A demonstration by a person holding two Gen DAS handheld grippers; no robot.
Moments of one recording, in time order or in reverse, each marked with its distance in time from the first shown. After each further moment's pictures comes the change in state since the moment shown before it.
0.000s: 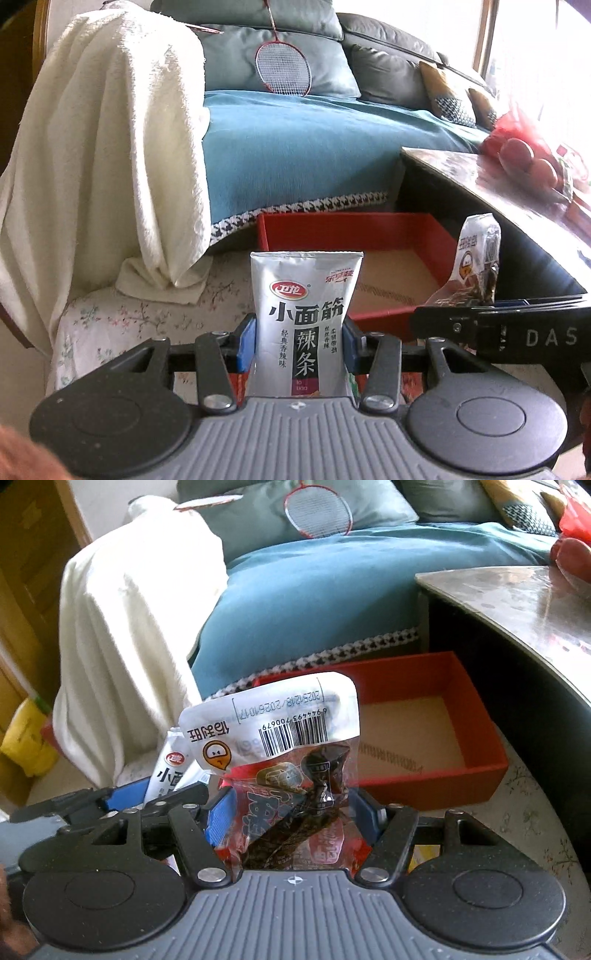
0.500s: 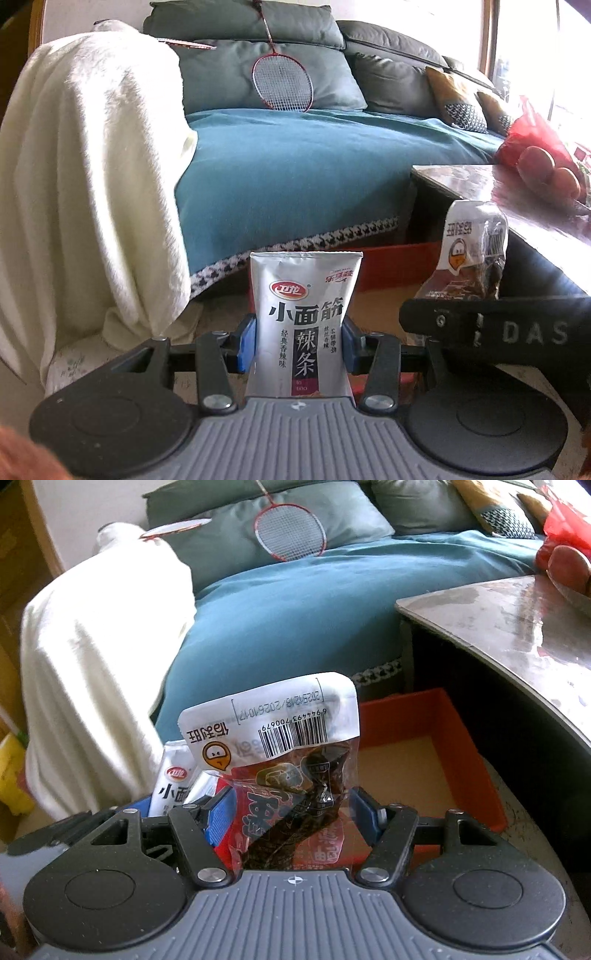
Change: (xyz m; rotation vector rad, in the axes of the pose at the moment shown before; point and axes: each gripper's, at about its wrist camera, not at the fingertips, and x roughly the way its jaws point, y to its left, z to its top) left arm 0.046 -0.024 0.038 0.033 -0.048 0.051; right arm 0.031 -0.017 0.041 0.057 -0.067 -0.051
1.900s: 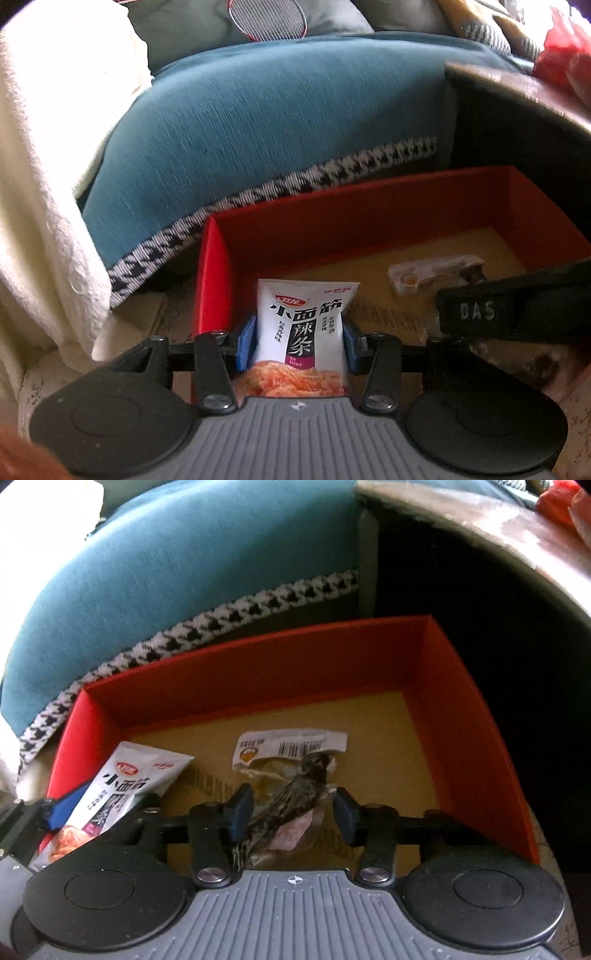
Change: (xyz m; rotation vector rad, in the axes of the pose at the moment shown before) left arm 0.124 -0.039 -0.011 0.130 0.175 0.136; right arm 0.129 -0.047 0.005 -0.003 0.248 -0.186
